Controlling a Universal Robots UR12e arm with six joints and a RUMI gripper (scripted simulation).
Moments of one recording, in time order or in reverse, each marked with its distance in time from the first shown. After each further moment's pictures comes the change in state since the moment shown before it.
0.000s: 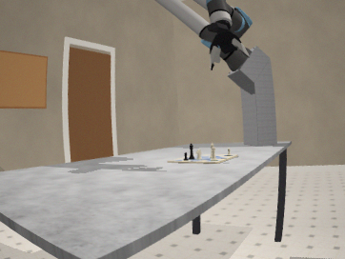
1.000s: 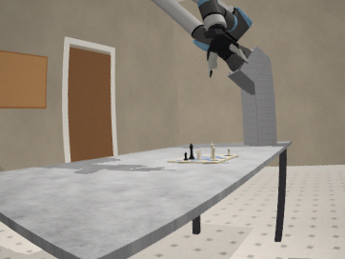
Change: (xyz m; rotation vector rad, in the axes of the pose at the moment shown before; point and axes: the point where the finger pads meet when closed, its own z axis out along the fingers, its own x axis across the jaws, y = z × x) arm 0.011 0.005 0.023 -0.113 -0.045 -0.033
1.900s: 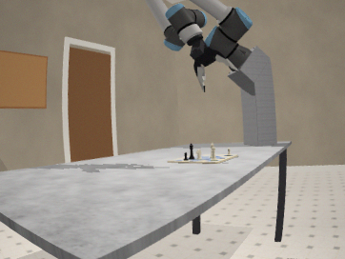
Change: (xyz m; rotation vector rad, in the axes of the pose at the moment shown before) arm 0.053 0.036 0.019 -0.374 -0.196 -0.023
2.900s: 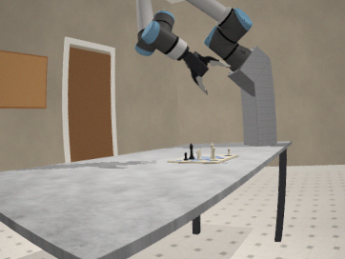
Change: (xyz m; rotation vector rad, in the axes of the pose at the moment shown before) arm 0.030 0.110 -0.017 -0.619 -0.270 -0.204
